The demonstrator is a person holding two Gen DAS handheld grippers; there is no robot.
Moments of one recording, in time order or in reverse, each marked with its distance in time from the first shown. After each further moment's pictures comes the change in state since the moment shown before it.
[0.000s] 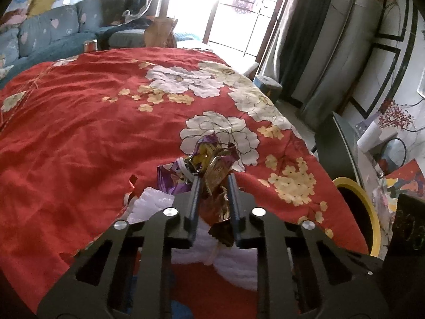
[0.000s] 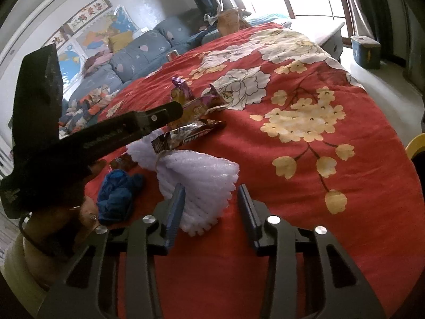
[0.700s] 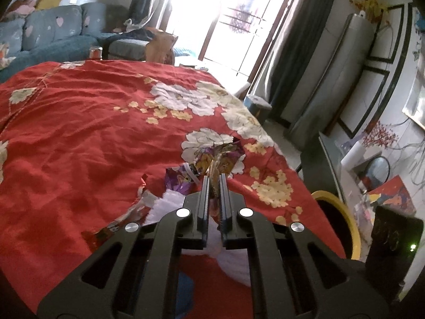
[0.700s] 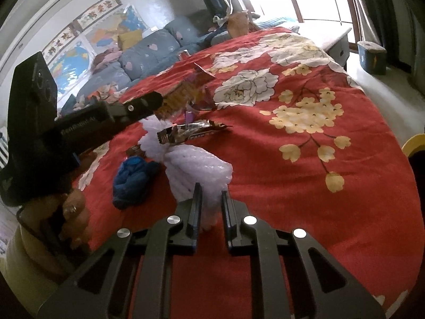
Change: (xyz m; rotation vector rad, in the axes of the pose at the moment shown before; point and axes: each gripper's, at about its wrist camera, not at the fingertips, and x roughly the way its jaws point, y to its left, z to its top) left arm -0.051 0.011 -0.006 -0.069 -0.109 -0.080; right arm -0.022 0.010 -0.014 -0.042 -0.007 0.027
